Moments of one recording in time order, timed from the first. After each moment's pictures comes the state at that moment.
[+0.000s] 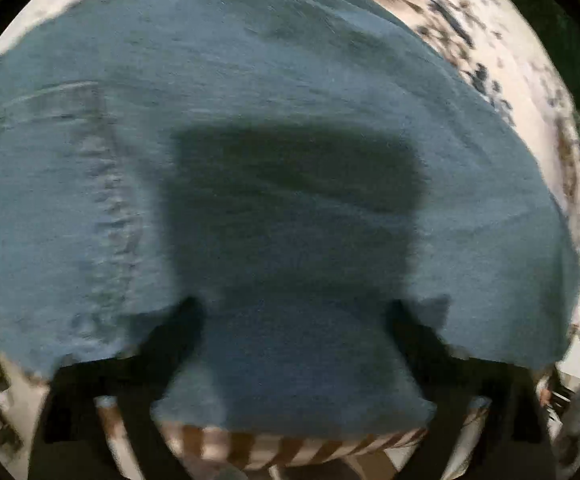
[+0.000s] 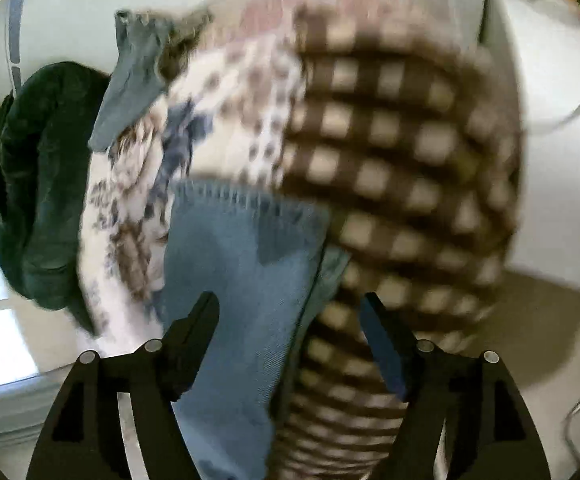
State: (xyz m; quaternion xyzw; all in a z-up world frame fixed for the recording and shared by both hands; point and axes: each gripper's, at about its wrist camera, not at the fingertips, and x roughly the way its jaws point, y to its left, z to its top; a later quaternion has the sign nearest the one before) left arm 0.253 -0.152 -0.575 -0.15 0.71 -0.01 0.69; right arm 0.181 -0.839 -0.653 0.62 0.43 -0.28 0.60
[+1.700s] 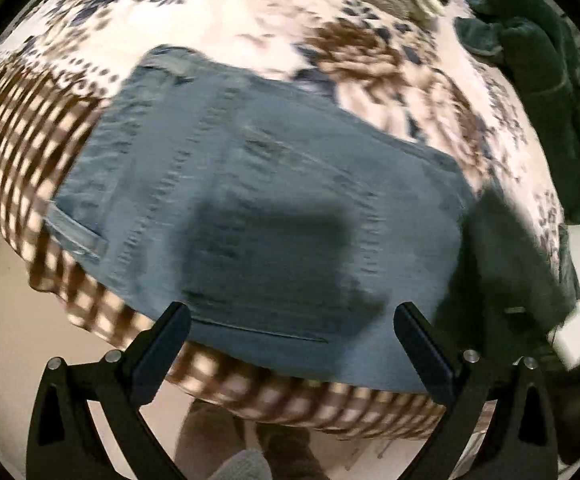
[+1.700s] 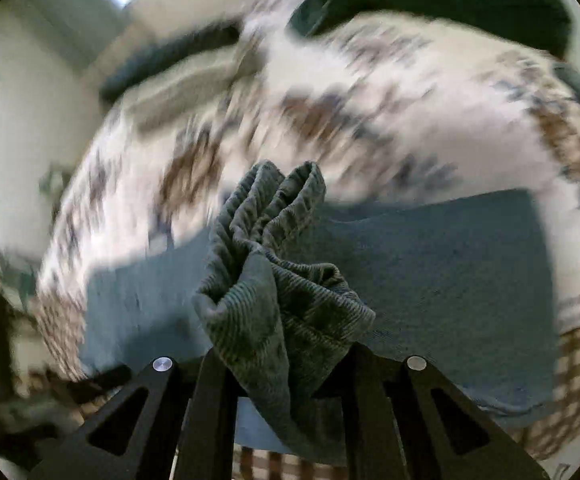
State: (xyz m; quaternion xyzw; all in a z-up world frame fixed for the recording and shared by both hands) left arm 0.237 0.013 -0.502 -0.23 0.64 0.07 0.73; right arm 0.400 -0.333 -0.640 0.12 0.57 0.09 0.81
